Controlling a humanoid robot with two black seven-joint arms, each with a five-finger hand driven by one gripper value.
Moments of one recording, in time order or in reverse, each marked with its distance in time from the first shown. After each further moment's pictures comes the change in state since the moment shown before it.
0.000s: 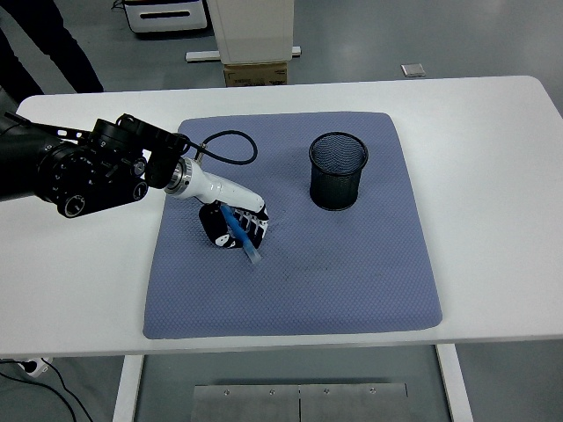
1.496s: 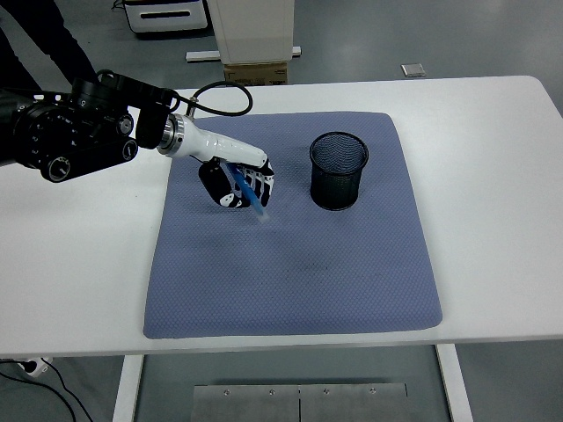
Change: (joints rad) left arm -0.090 0.040 -0.039 0.016 -0.083 -0.003 -0.028; right arm 0.000 0.000 0.000 0.001 0.000 0.000 0.000
